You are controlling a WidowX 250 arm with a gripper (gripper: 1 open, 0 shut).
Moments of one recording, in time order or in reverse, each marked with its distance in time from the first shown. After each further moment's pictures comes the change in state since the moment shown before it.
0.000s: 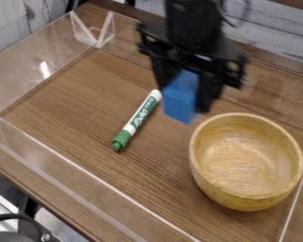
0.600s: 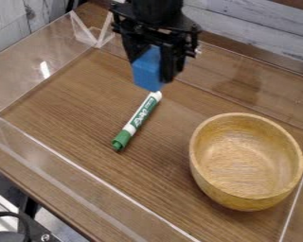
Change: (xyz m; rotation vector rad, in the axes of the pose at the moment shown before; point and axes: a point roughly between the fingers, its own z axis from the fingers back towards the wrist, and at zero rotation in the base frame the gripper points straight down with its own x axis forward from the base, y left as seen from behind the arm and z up) arm 0.026 0.059 -0.006 -0.002 -0.001 0.015
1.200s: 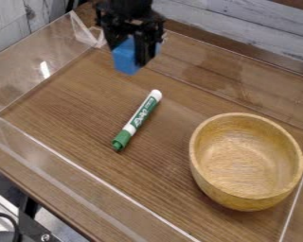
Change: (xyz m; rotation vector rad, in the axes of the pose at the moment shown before) arm 0.035 0.065 -0.022 -0.006 0.012 0.021
